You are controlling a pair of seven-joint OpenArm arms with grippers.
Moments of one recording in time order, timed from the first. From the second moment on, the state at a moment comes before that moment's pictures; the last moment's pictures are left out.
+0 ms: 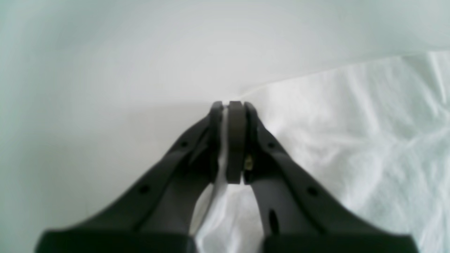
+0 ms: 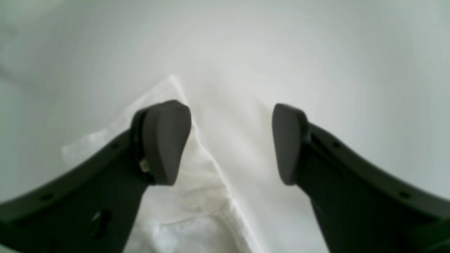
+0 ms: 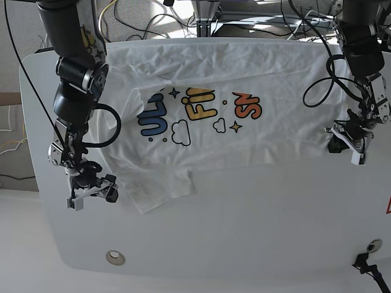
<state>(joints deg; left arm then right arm) -14.4 -25.4 -20.8 46.5 -13.6 -41.8 24.2 35.8 12.9 26.0 34.4 9.8 30.6 -23.2</state>
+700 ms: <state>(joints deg) -10.8 -25.1 -20.5 52.5 -13.4 -41.9 25.5 38.8 7.0 26.1 20.6 2.4 24.5 -11.5</state>
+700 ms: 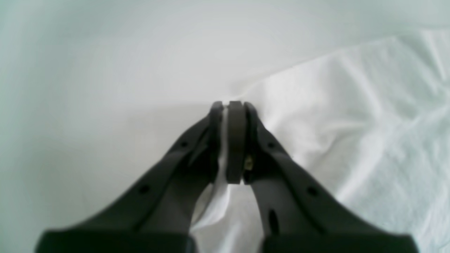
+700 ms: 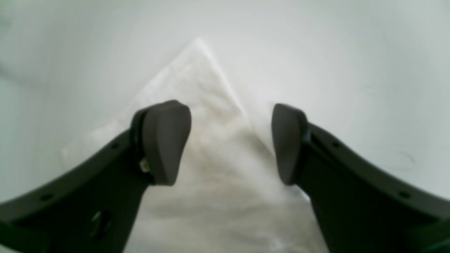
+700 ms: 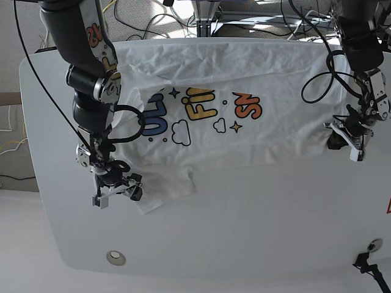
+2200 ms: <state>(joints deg) -2.9 -24.5 -21.5 64.5 -10.6 -41.8 8.9 13.2 -0.2 26.1 85.2 2.0 35.4 -51.1</state>
